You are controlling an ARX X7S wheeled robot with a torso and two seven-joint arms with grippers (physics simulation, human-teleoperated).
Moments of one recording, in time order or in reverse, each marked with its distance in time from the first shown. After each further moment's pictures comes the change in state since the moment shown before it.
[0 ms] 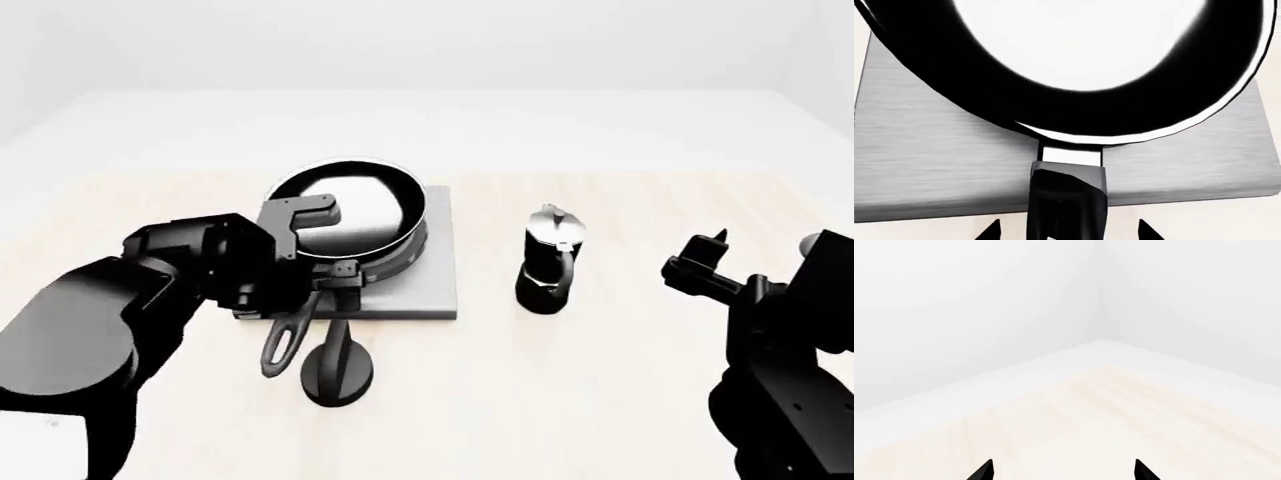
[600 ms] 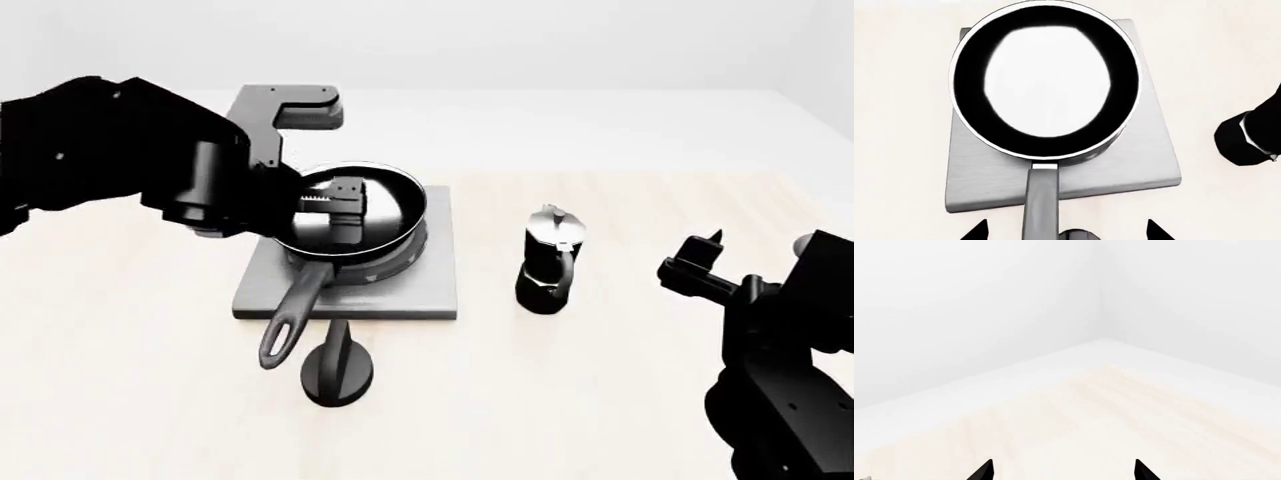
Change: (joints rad) left arm -0.541 -0.273 0.258 0.824 -0.392 0.160 -0.422; right arm 0.000 0.001 -0.013 0.004 0.001 -0.002 0.004
